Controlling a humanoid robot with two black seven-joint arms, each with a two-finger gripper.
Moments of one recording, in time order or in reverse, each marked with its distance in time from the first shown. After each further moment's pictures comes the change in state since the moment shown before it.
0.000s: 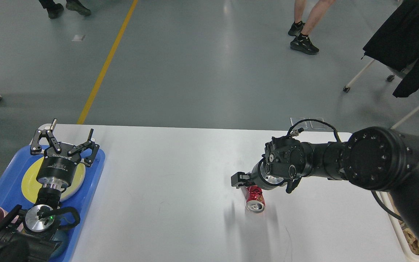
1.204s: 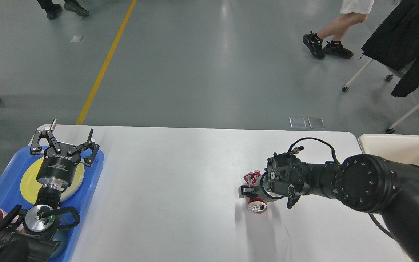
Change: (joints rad) left arm 0.000 0.000 0.000 0.000 0.000 0.000 -0.001; right arm -0.128 0.013 0.012 -0.098 -0.072 -0.030 -0.005
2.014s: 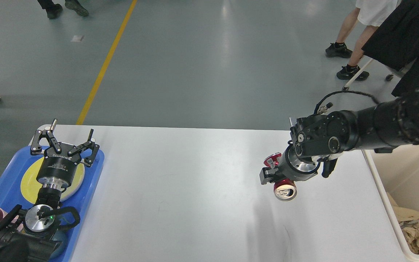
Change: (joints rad) left arm 0.000 0.000 0.000 0.000 0.000 0.000 0.001; right arm 0.740 -0.284 -0.127 0.767 0.118 0.106 -0.056
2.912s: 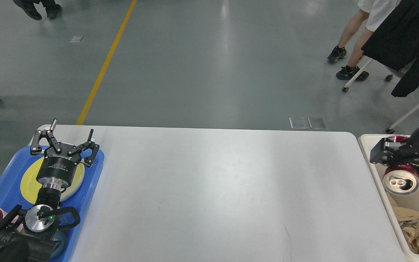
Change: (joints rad) left arm 0.000 0.000 0.000 0.001 0.000 0.001 -0.001; right arm 0.340 -0.248 -0.596 0.232 0.102 0.112 0.258
